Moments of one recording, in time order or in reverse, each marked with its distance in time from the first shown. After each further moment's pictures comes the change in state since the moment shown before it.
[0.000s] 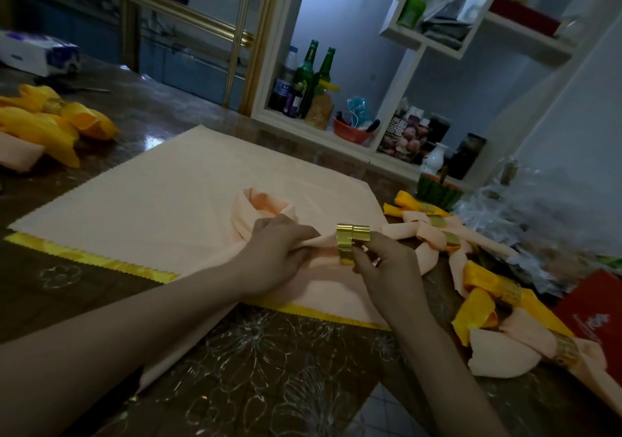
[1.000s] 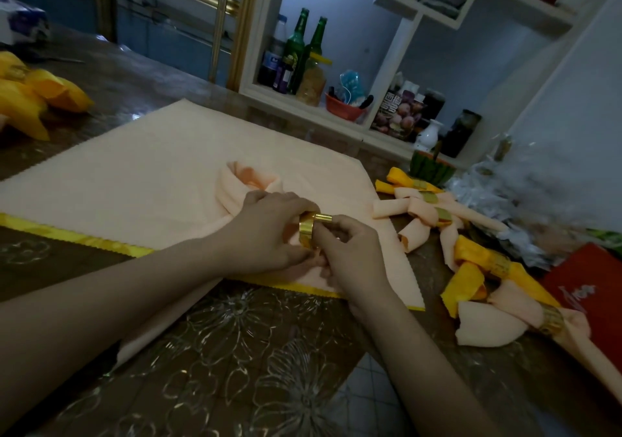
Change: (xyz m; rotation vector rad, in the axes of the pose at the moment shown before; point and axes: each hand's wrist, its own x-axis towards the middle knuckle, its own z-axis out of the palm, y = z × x) left_hand 0.000 0.003 0.001 0.065 -0.099 0.072; right_hand -0.007 -0.021 0.020 0.510 -0.121 0.426
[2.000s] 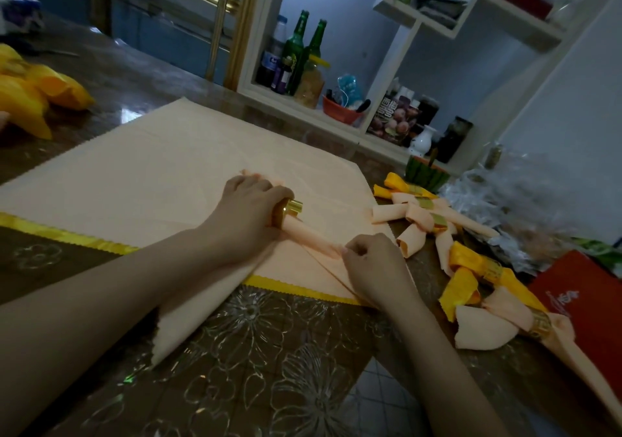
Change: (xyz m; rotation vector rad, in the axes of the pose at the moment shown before) left_hand 0.003 -0.024 -0.013 0.248 0.059 -0.180; right_hand 0.013 0.013 -0.025 -0.794 -0.003 0.086
